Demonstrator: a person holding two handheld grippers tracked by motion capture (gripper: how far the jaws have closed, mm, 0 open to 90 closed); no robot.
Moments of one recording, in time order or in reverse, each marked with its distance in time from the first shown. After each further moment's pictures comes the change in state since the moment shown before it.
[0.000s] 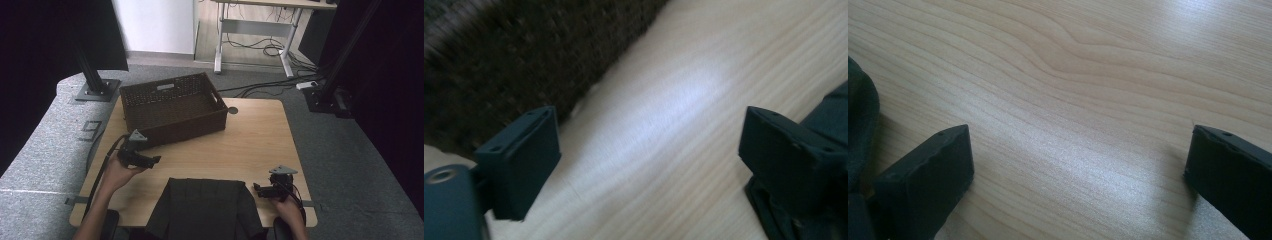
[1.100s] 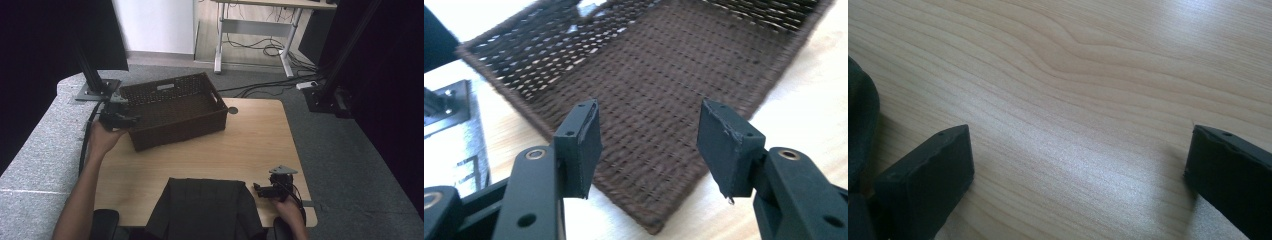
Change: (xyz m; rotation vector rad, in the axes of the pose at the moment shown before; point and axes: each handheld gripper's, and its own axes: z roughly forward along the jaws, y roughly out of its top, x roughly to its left) left arm 0.083 0.062 -0.035 -0.074 0.209 -0.088; right arm 0.000 0.000 0.000 -0.002 0.000 -0.001
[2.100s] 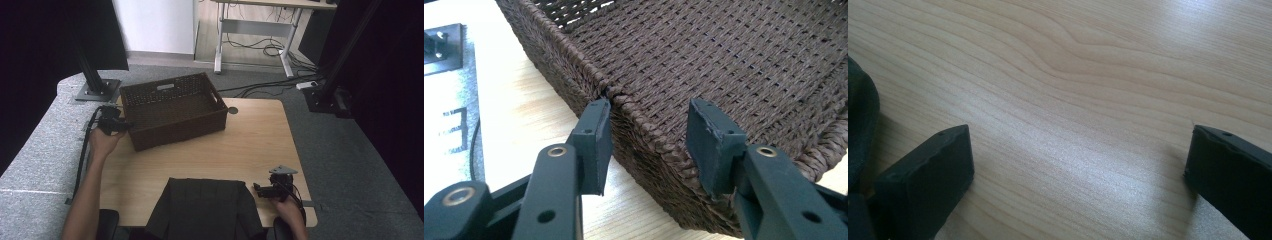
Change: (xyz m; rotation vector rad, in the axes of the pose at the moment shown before) left arm 0.028 -0.034 0.044 0.089 0.010 -0.135; right arm 0.000 0.000 0.000 0.000 0.000 0.000
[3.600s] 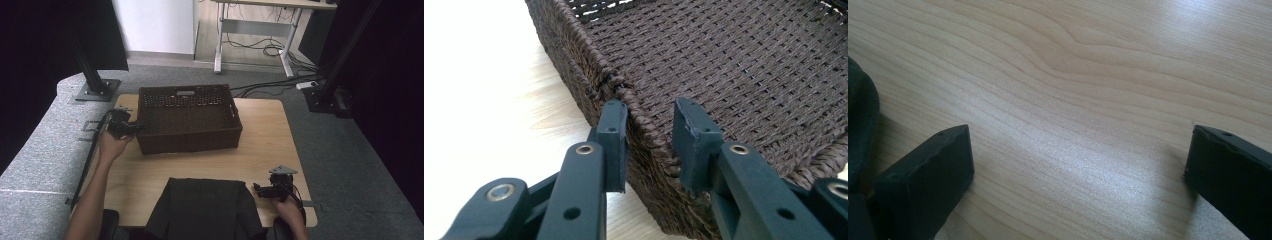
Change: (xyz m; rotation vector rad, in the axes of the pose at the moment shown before) left arm -0.034 -0.003 0.005 -0.018 -0.099 0.029; right arm 0.000 0.000 0.000 0.000 0.000 0.000
